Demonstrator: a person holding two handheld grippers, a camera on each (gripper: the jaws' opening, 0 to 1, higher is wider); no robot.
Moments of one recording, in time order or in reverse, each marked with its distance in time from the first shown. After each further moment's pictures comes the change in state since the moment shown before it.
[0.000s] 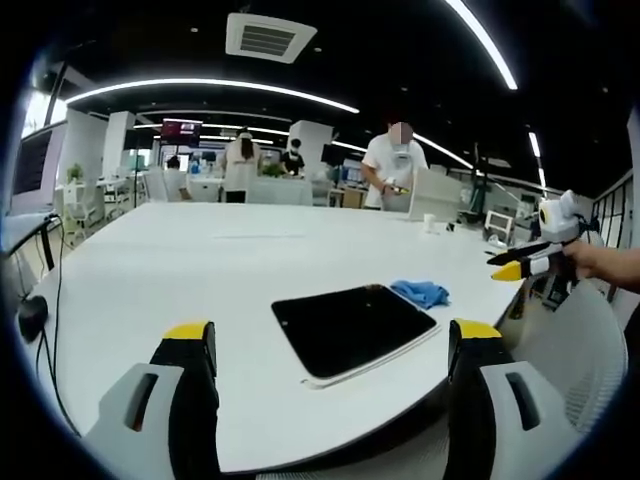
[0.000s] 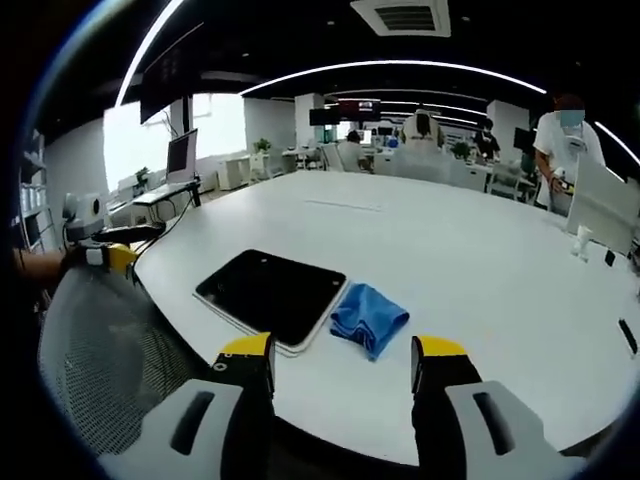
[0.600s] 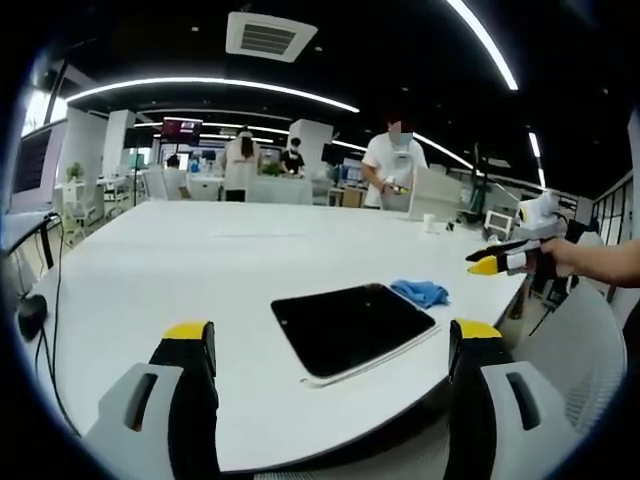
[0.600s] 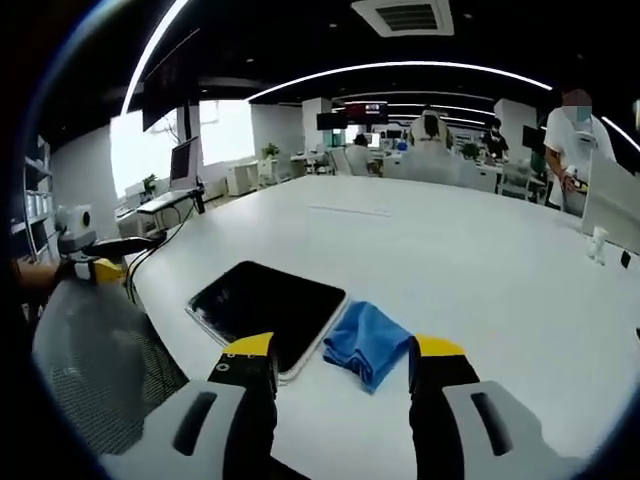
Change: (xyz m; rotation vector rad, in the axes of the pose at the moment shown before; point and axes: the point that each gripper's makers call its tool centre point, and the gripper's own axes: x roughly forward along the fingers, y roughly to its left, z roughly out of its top) left arm 0.000 0.000 -0.001 -0.005 0.006 -0.004; right arm 0.041 -0.011 0.011 0.012 -0.020 0.054
